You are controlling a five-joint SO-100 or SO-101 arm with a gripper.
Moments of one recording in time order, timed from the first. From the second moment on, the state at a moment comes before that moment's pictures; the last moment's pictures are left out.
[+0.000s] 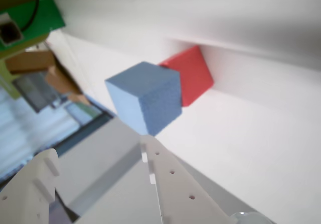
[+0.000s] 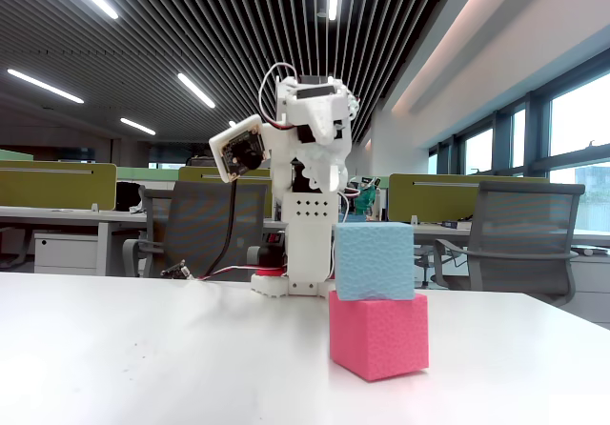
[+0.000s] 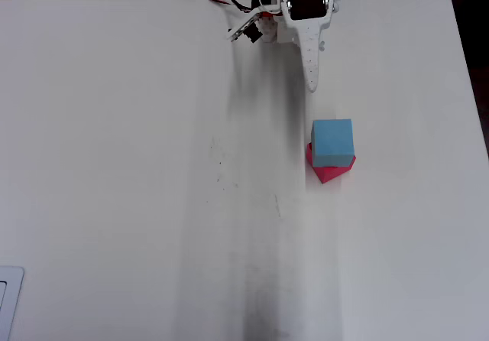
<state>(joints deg) -2.1 182.0 157.1 50.3 28.7</state>
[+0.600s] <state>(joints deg) -2.1 181.9 157.8 50.3 28.7</state>
